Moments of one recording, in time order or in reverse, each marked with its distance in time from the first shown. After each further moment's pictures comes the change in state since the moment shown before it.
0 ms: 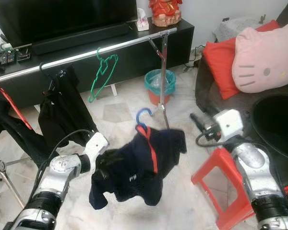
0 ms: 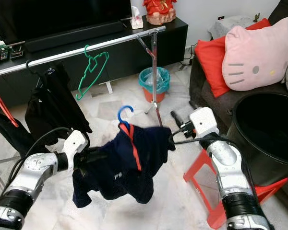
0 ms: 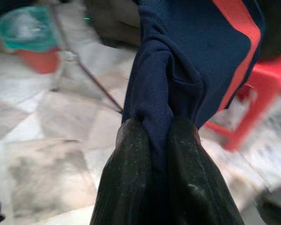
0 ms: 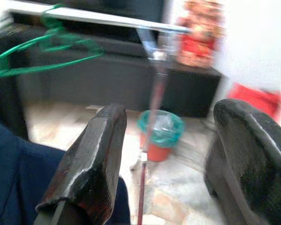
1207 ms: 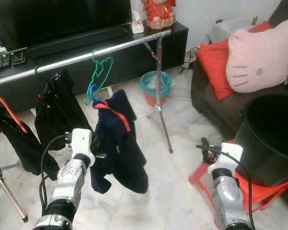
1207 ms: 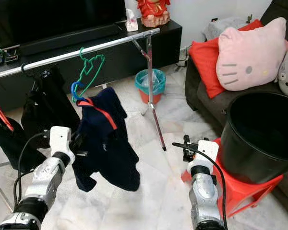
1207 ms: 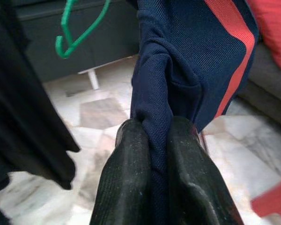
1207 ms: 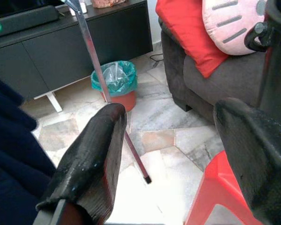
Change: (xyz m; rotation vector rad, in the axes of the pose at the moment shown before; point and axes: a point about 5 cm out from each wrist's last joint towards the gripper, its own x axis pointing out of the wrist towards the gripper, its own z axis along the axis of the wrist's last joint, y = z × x) left arm -0.011 0.014 -0.017 -0.183 -0.149 0.669; right arm -0.042 0.041 -0.070 0.283 0.225 -0.373
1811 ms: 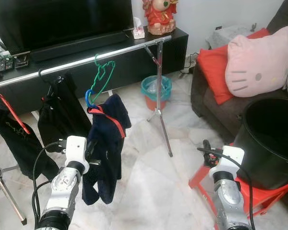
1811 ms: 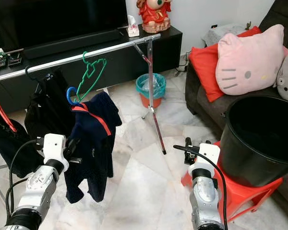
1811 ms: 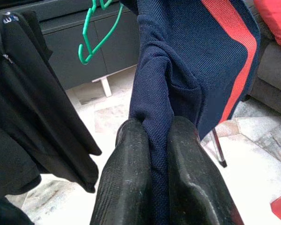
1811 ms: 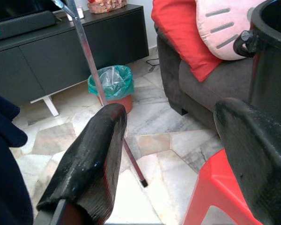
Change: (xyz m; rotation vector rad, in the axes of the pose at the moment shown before) left arm -0.012 0.007 -0.004 0.047 -0.016 0.012; right arm -0.005 -0.004 -0.005 -0.005 0.005 -0.019
